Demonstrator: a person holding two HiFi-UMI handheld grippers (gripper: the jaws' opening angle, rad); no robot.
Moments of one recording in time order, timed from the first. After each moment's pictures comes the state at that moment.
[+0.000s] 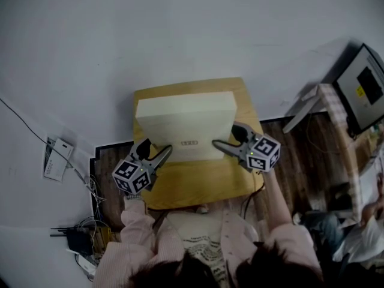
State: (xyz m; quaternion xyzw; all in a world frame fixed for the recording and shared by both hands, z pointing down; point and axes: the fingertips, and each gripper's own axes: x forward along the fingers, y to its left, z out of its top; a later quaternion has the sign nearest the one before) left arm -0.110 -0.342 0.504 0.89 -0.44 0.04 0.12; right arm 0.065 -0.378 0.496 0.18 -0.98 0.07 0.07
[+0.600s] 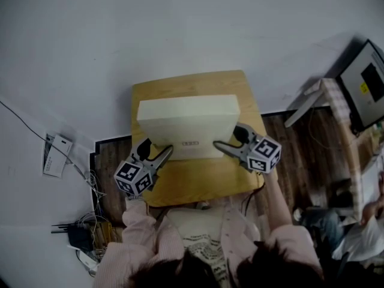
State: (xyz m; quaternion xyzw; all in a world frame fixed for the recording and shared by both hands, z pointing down) left arm -0.103 -0.338 0.523 0.88 -0.45 0.06 0.12; right arm 0.073 -0.374 0.521 0.18 -0.98 0.07 0.07
